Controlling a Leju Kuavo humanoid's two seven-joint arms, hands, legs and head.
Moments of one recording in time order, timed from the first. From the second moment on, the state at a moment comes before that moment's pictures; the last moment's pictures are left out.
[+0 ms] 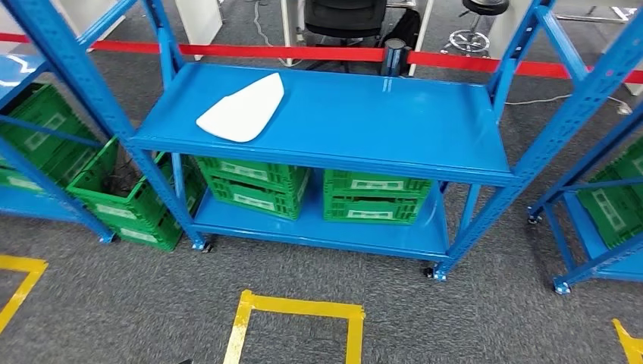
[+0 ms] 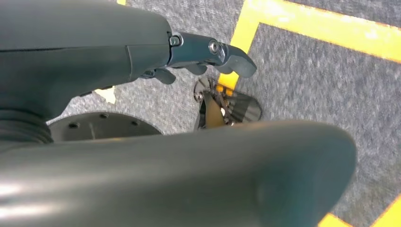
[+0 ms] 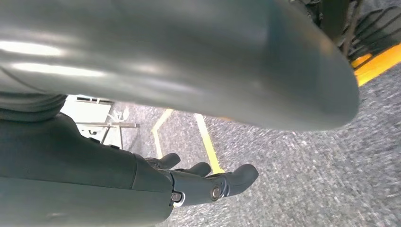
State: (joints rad) left arm -0.12 0.02 -0.98 -0.22 1.19 0.25 -0.21; right arm -0.10 0.06 -0.17 -0.18 -0.17 -0.19 0.14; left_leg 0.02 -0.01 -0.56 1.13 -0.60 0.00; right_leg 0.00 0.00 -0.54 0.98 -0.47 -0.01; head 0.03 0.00
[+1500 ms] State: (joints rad) left arm -0.12 0.02 -0.98 -0.22 1.18 0.24 -0.17; right arm -0.10 0.06 -0.17 -0.18 -0.21 -0.16 0.19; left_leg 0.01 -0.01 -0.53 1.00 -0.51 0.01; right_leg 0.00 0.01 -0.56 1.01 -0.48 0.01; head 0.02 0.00
